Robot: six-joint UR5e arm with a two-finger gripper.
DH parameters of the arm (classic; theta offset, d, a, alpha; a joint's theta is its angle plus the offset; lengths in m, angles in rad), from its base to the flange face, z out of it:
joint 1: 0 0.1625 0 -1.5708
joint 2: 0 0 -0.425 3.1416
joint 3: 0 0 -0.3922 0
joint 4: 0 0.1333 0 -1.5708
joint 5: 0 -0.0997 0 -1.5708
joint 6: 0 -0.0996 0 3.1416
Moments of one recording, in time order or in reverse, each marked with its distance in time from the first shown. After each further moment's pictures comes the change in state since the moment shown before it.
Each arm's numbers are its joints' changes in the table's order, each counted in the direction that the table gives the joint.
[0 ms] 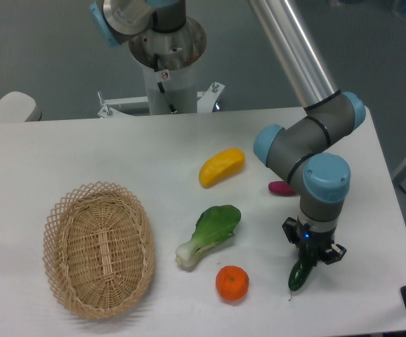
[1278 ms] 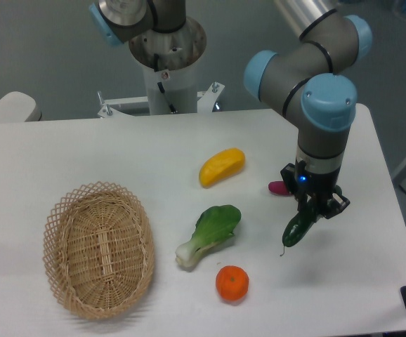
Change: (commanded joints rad) arm 0.005 -0.206 -0.035 -0.137 -0.009 -0.132
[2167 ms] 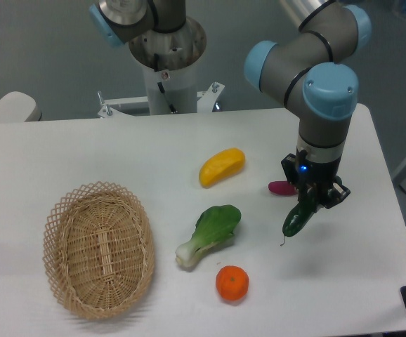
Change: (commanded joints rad) arm 0.020 -0.103 -0.029 -0.110 0.005 -0.018
